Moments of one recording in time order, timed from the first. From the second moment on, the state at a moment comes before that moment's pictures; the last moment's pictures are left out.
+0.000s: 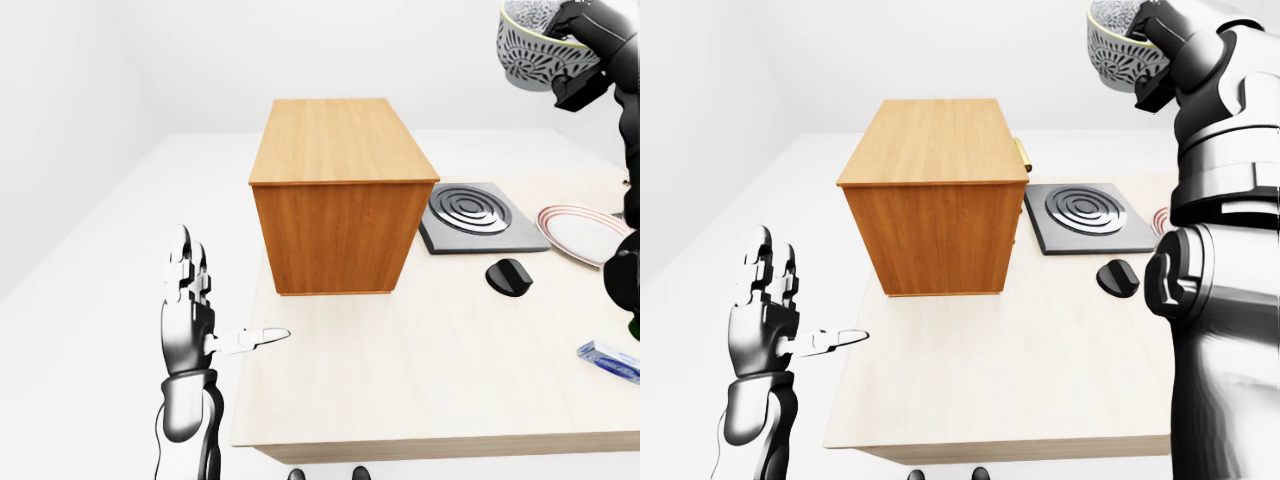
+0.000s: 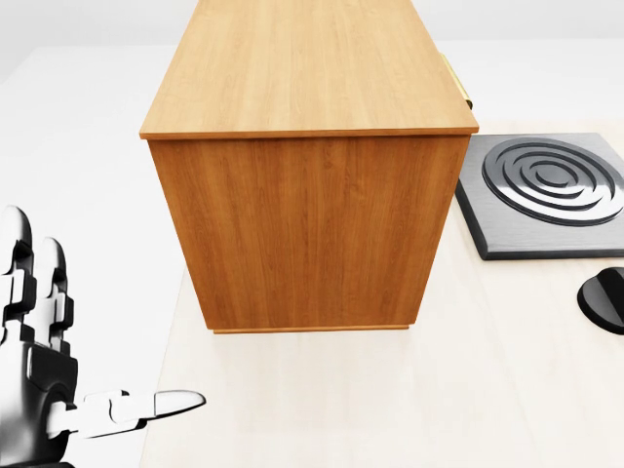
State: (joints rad) left arm 0.20 -0.02 0.05 -0.47 0.04 -0.09 0.06; right arm -1.59 -0.73 -0.06 1.27 -1.11 -0.04 0.27
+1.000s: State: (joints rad) left arm 0.21 -0.01 0.04 -0.45 0.02 -0.09 0.02; right arm -1.81 -0.31 -0.04 1.37 -1.16 -0.02 0.21
